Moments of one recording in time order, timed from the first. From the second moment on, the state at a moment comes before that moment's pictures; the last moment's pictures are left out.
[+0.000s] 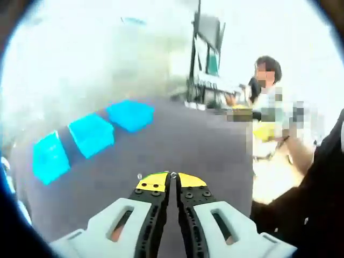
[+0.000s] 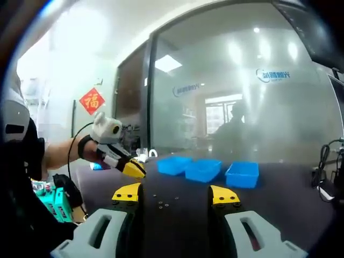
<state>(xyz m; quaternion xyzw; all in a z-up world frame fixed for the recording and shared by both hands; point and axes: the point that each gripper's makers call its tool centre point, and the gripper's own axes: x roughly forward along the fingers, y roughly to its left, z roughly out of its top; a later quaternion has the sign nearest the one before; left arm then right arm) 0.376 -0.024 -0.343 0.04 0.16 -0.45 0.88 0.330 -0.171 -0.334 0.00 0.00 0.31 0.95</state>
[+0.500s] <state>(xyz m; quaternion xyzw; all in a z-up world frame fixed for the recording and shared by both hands) 0.375 0.029 -0.304 -0.03 0.03 -0.35 0.94 0.329 -0.171 -0.326 0.00 -0.01 0.30 0.95</state>
